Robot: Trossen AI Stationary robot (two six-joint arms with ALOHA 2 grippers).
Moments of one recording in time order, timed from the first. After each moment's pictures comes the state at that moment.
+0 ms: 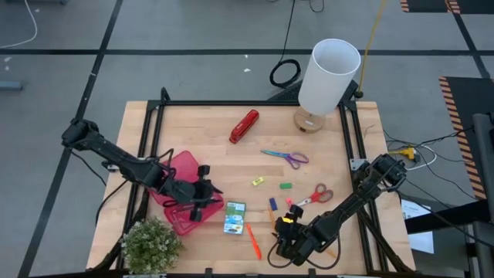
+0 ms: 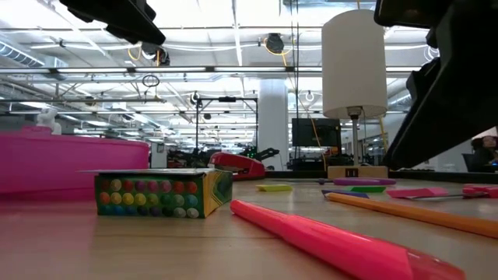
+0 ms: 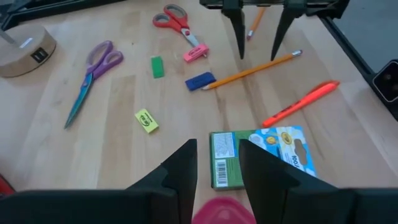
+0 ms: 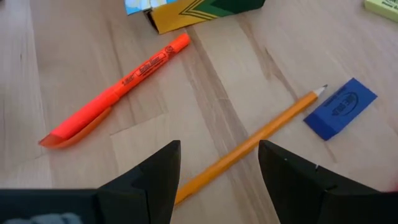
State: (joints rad) left arm -0.46 1.24 0.82 -0.23 -0.32 -0.10; right arm 0.73 1.90 1.12 -0.37 0.57 1.03
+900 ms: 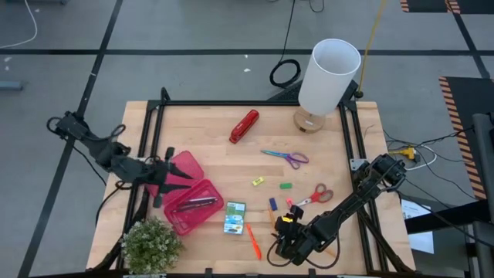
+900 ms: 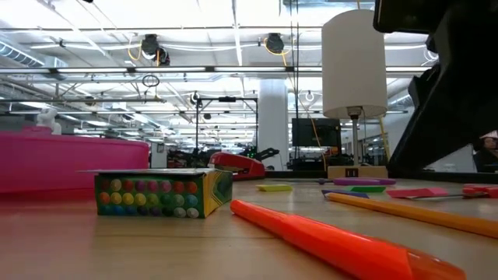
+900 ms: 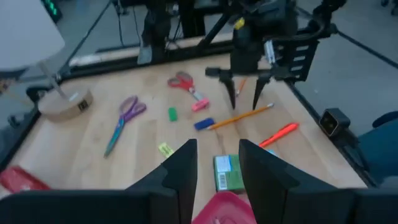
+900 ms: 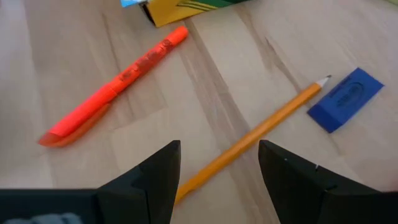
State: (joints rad) left arm -0.58 0.73 0.79 -0.46 -0.41 -0.07; right arm 0.73 1.91 1.12 -0.37 0.55 1.05
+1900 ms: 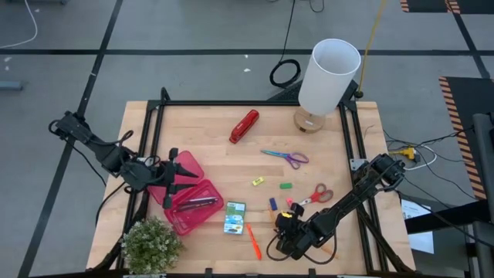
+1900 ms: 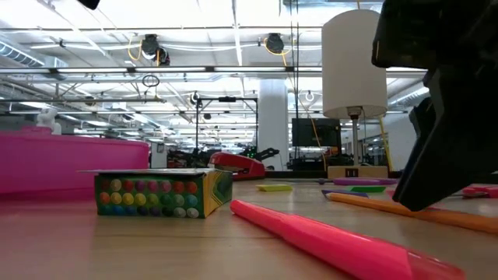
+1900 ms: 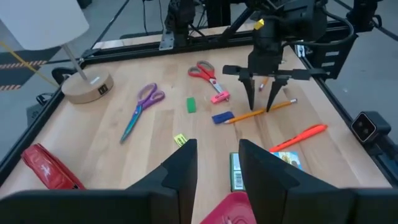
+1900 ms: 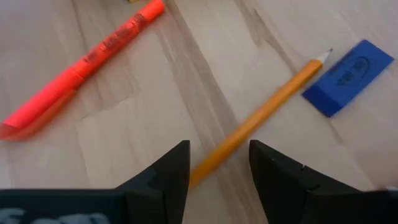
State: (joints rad) left arm -0.58 0.82 0.79 -0.44 -0.52 -0.16; right arm 0.70 1.91 1.05 -0.30 0.50 1.06
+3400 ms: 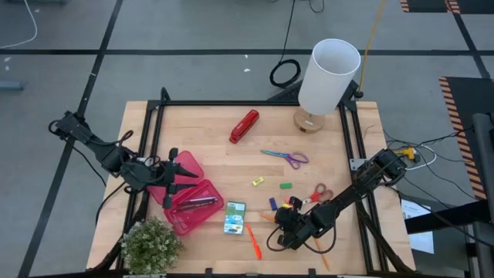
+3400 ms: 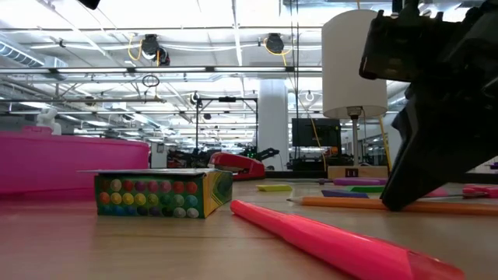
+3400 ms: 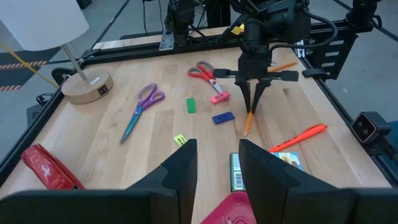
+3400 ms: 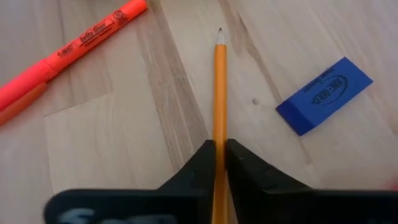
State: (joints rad) left arm -0.58 0.82 0.79 -0.44 -0.51 -0.15; right arm 0.64 1.86 0.95 -0.23 0.44 0.92
